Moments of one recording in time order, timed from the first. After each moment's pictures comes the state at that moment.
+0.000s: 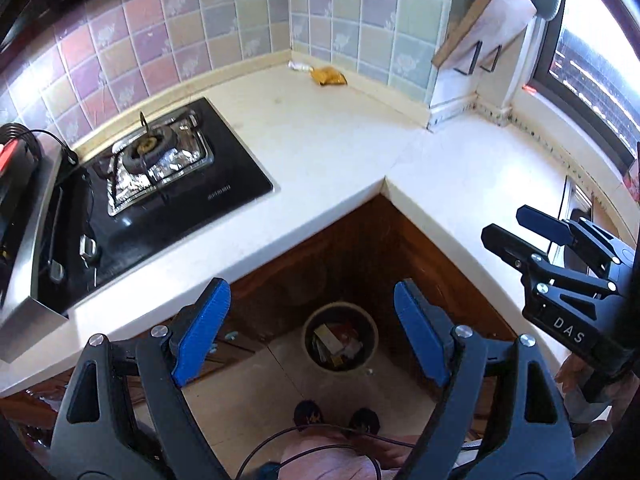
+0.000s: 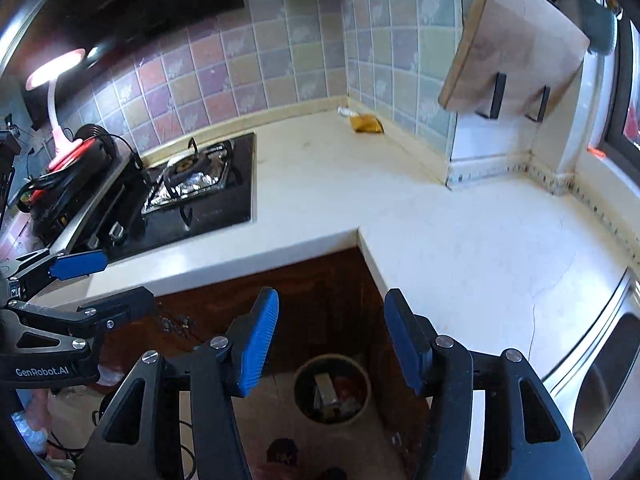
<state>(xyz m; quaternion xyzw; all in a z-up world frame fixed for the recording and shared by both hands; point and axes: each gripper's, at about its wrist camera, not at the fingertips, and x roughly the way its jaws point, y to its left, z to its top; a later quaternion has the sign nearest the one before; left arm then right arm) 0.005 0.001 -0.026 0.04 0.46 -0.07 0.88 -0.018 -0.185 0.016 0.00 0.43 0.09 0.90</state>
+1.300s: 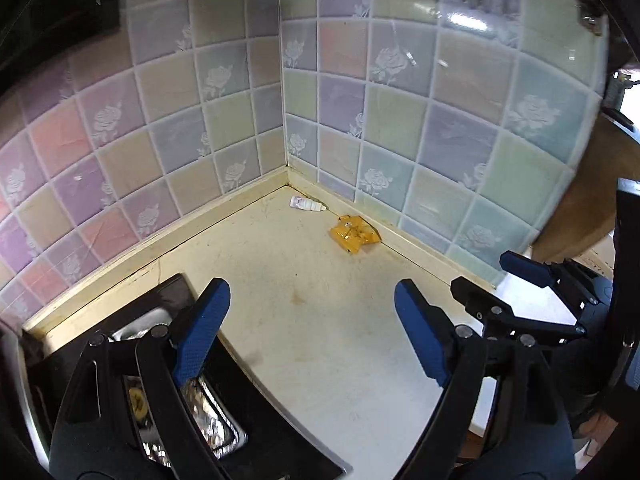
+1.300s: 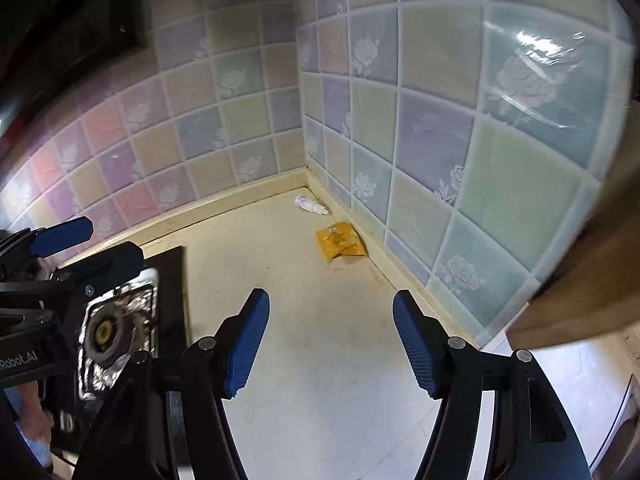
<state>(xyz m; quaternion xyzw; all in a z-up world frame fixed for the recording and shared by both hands) 0.428 0.045 0.035 0.05 0.39 -0.15 0.91 0.406 -0.124 0.031 0.01 0.42 -0.02 0.91</state>
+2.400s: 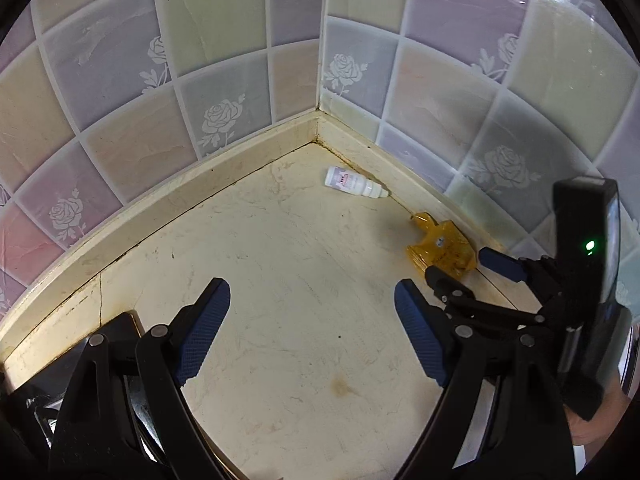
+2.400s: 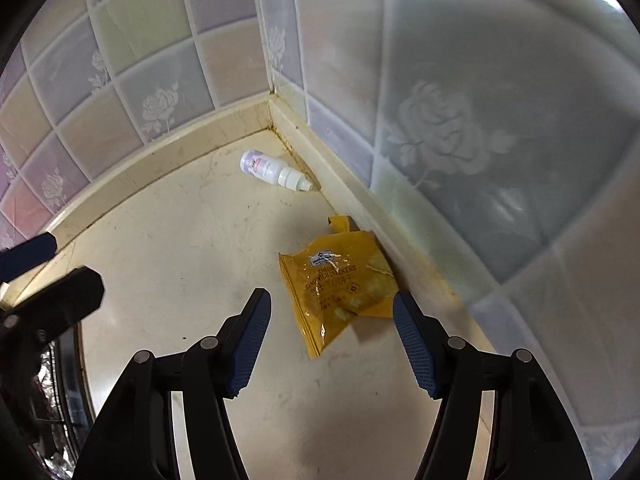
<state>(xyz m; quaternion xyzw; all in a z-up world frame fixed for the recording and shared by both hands) 0.634 0.028 -0.124 0.03 0.48 -0.12 0.87 0.667 -0.147 -0.186 0.01 0.52 -0.04 0.85</state>
